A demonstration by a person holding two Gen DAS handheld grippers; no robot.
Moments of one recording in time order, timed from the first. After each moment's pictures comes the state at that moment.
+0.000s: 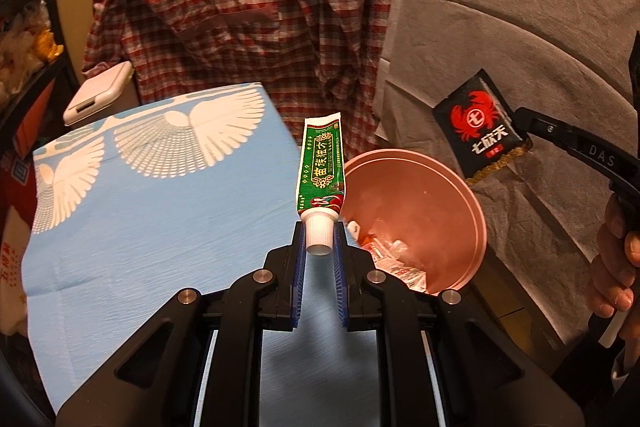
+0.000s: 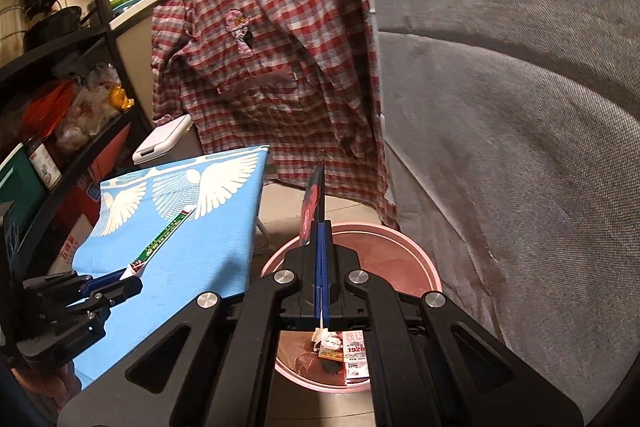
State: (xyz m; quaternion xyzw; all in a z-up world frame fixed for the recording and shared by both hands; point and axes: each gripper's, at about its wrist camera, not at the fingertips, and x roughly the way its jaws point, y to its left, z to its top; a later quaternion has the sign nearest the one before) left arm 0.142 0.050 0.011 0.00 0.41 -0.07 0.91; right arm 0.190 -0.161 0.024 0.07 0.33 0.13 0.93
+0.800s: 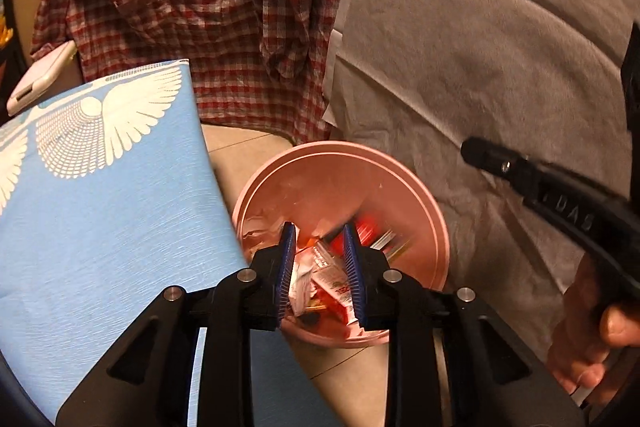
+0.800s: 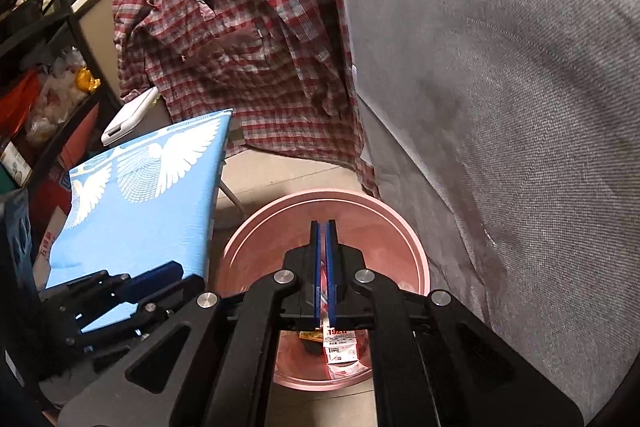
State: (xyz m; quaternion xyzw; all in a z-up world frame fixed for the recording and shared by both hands) left arm 0.200 -0.016 -0.023 -0.04 0.44 -0.12 0.89; right arm 0.229 -0.171 -0.014 0.06 0.40 0.10 0.91
